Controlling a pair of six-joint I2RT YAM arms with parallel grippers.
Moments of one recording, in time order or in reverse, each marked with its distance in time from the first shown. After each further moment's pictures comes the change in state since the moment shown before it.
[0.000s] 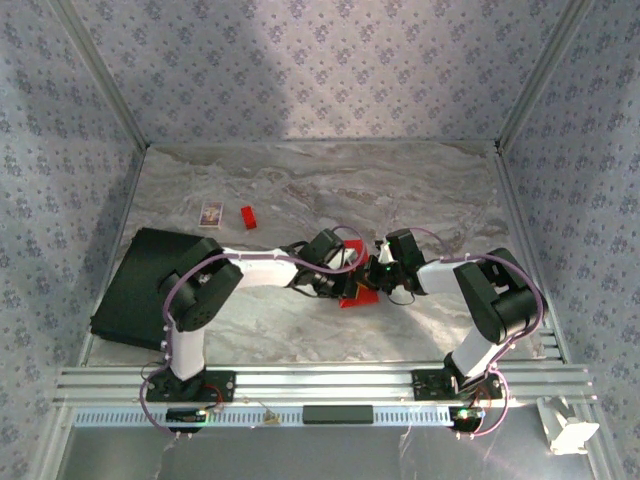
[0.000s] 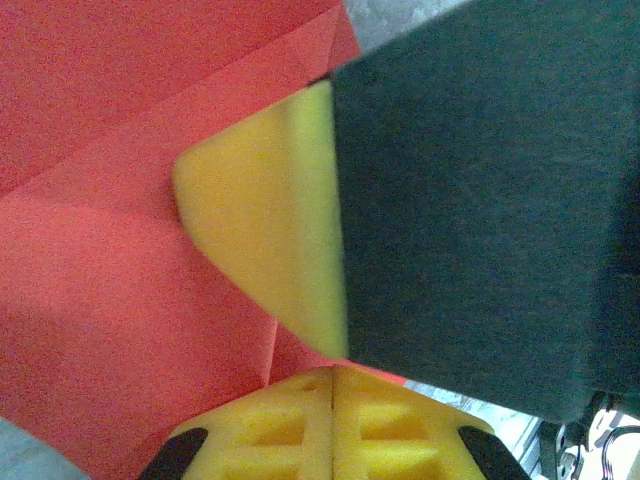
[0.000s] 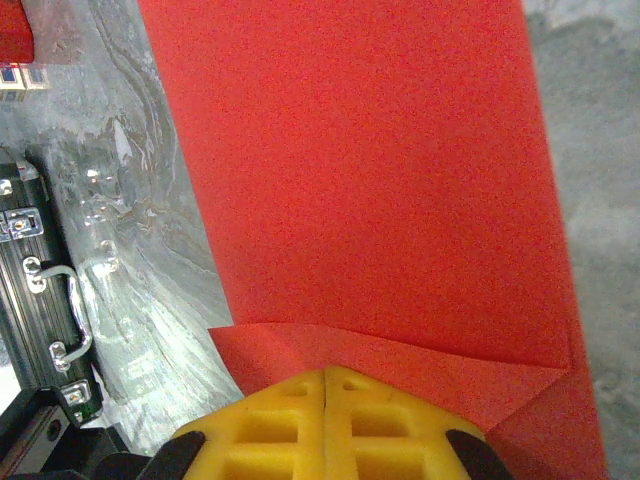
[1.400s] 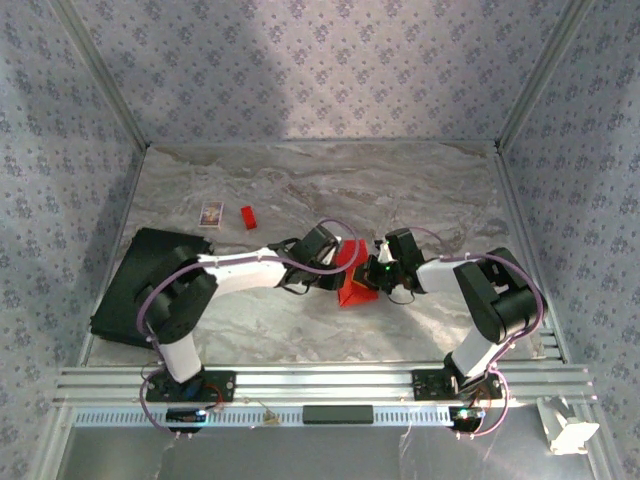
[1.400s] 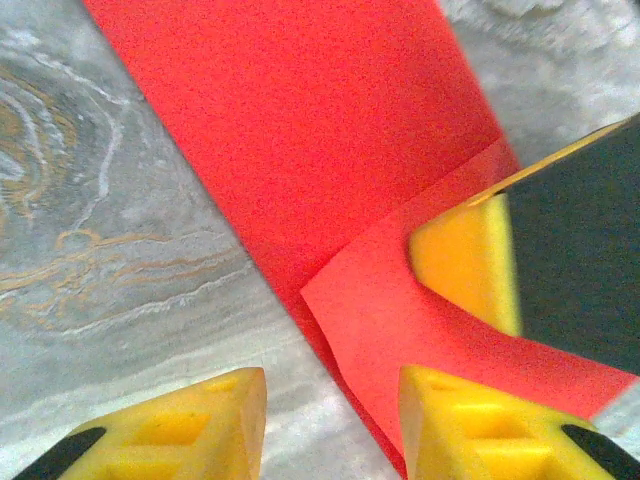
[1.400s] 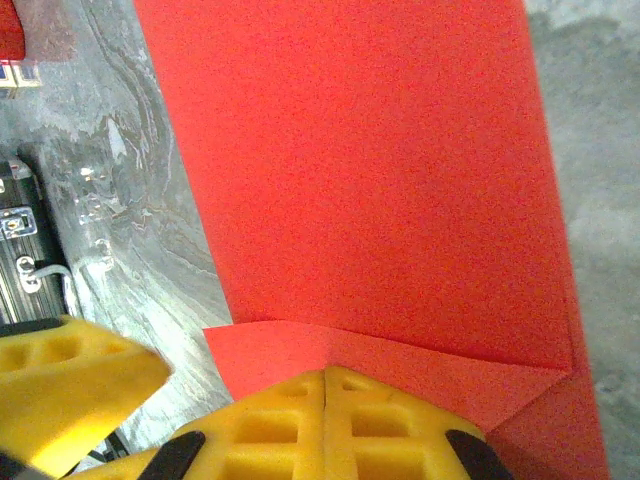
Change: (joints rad) left arm 0.000 -0.158 -0.015 -0.154 -0.394 0.168; right arm 0.001 0.003 0.013 -0.026 0.002 -0.008
